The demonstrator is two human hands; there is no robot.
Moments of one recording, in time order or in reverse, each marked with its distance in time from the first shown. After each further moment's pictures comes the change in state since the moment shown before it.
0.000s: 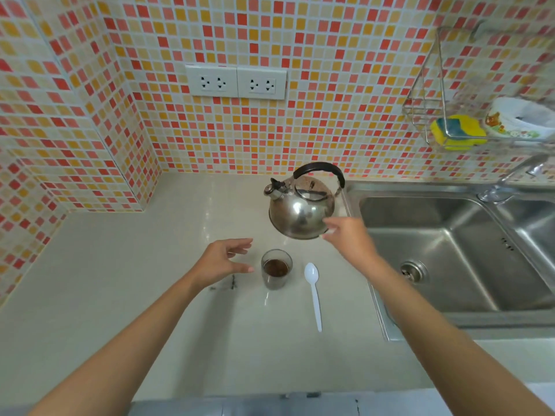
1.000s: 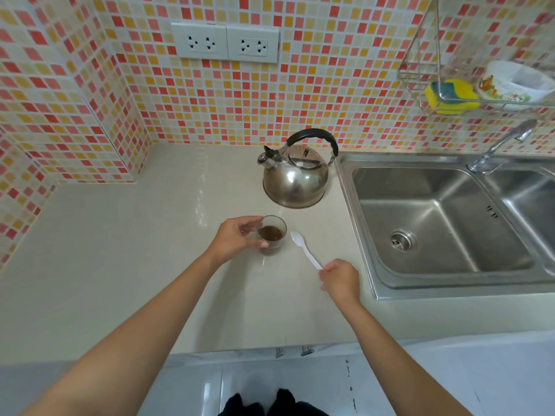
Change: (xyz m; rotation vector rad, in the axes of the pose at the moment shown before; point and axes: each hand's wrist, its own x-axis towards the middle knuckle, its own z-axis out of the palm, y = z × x) left_hand -0.003 -0.004 0.050 -0.189 0.051 -0.008; right_hand -0.111 0.056 0.089 0.273 0.054 0.533
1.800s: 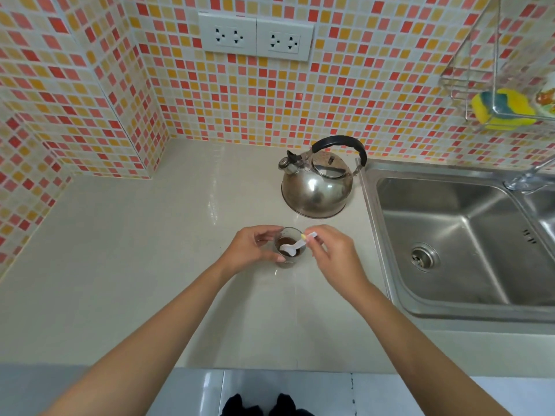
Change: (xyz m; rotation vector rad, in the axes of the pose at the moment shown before) left_hand 0.009 -0.002 -0.004 -0.072 -0.079 0.011; right_hand -0.005 -0.099 -0.006 0.009 -0.070 -0.958
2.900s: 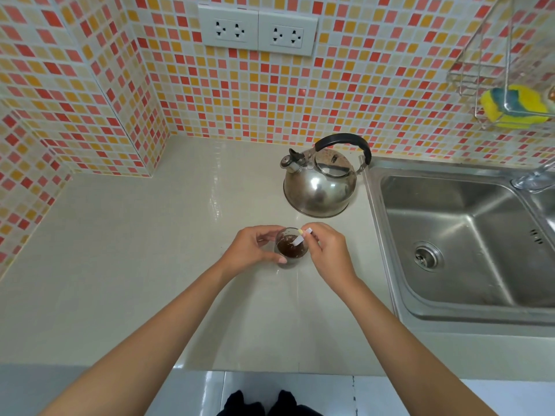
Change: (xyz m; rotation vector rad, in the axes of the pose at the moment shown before) left_hand -0.002 0.004 -0.002 0.015 -0.028 0.039; right_hand 0.016 0.016 0.024 0.003 -0.002 0.117
